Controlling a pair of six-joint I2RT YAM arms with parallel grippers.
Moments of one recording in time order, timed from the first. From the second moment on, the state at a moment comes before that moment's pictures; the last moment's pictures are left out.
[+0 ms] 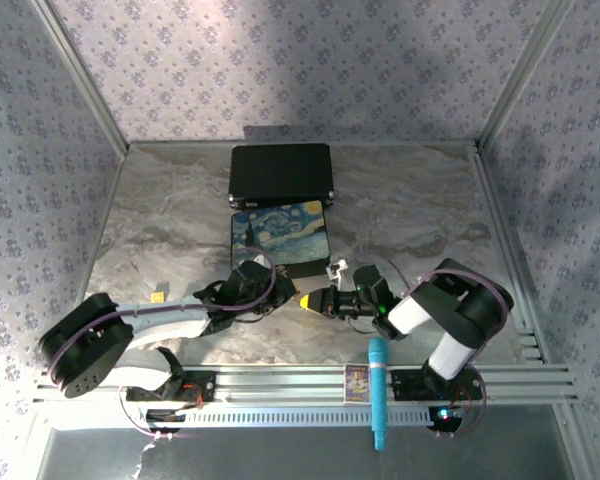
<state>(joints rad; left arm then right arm) -0.91 1.31 0.43 0.28 0.09 -1.31 0.75 1.69 0.27 1.05 -0.59 1.14</state>
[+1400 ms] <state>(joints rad) -0.91 1.31 0.46 0.26 0.04 -1.31 0.75 1.72 0.22 1.24 -0.51 1.29</state>
